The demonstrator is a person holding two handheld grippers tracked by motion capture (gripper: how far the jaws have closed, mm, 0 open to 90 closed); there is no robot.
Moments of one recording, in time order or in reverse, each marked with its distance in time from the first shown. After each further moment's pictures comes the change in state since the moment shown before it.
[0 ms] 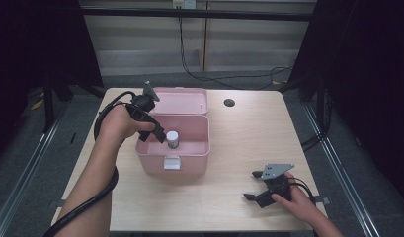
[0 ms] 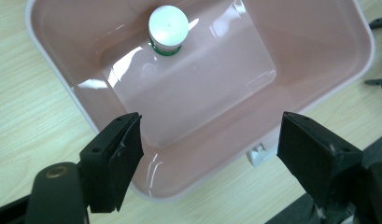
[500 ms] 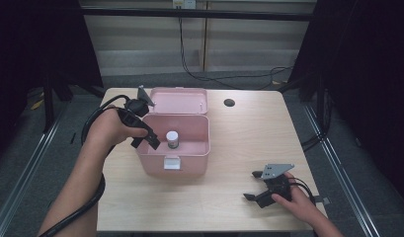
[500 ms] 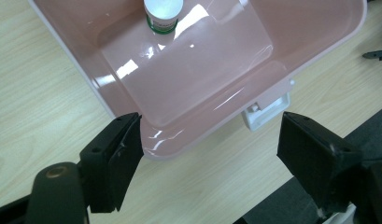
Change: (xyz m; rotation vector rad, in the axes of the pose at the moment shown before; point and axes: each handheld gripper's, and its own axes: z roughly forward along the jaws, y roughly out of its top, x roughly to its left) left arm -0.001 -0.023 -0.011 0.014 0.000 0.031; right arm 0.000 0.000 0.000 0.000 0.000 0.000
